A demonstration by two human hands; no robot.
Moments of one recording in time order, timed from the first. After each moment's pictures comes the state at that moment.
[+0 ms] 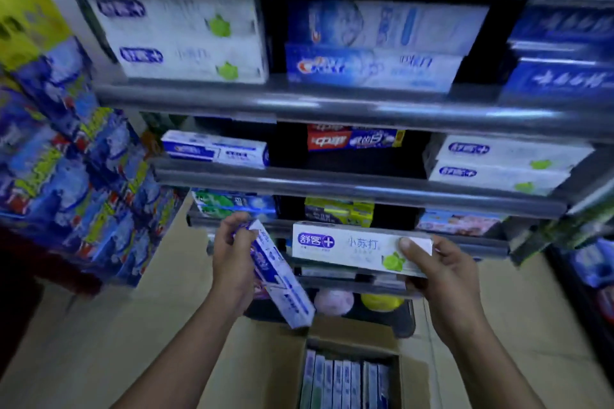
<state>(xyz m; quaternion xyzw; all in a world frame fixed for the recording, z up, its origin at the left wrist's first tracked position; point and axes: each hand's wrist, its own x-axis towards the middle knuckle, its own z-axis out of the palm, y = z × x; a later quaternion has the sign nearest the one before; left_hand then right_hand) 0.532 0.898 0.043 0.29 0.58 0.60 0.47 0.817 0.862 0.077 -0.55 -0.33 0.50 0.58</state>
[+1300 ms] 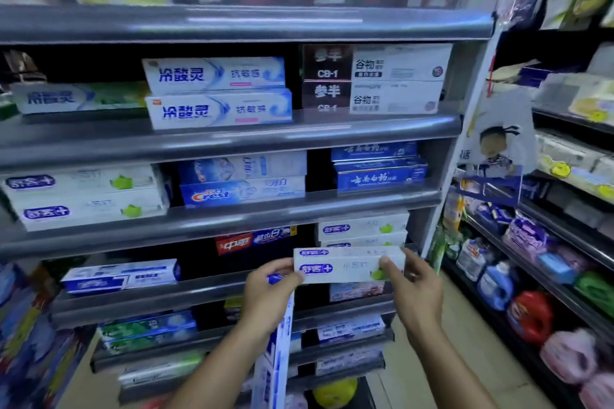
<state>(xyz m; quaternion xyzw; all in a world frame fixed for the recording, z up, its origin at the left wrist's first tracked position) 0.694 0.933 0.143 0.53 0.49 0.45 0.53 0.924 0.866 0.133 -0.65 -0.30 0.23 0.65</state>
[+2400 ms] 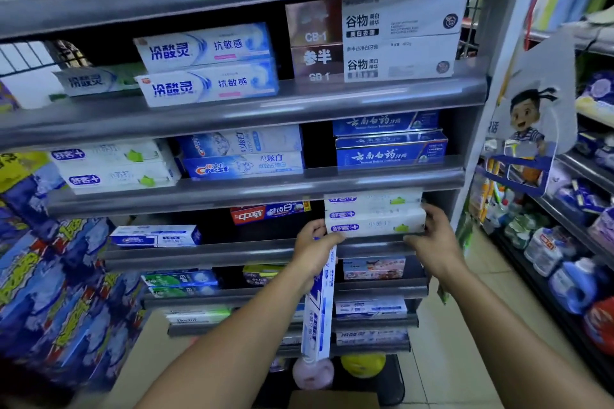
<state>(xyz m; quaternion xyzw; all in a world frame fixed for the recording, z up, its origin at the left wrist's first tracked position) 0.795 0.971 0.125 0.47 0.54 0.41 0.55 1.034 0.947 0.108 -0.67 -0.45 0.33 0.50</state>
